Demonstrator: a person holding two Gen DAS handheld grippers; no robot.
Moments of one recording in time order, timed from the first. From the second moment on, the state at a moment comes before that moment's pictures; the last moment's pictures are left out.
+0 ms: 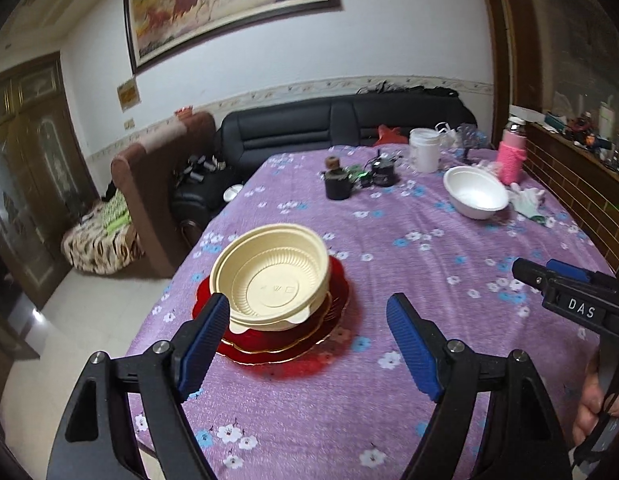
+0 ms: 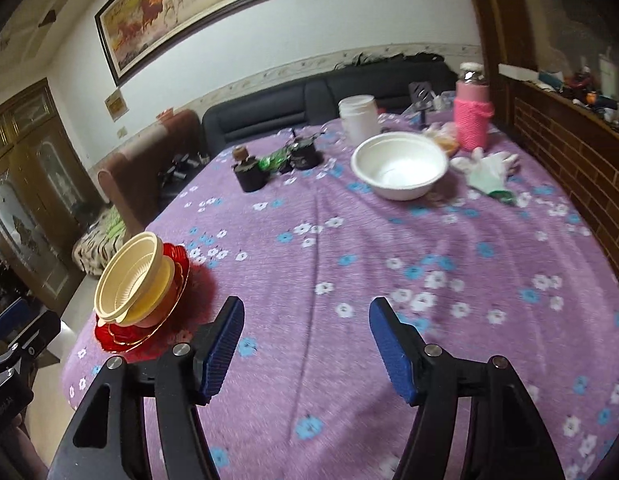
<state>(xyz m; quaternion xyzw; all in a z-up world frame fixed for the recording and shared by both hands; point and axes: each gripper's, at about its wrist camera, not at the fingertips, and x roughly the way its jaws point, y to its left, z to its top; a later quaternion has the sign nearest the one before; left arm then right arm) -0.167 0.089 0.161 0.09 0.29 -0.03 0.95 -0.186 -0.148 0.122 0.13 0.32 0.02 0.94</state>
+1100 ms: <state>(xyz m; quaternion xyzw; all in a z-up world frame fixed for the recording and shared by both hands) -0.085 0.115 0.366 0.05 0.31 -0.07 0.95 -0.150 -0.284 0.367 0.19 0.25 -0.06 0.95</state>
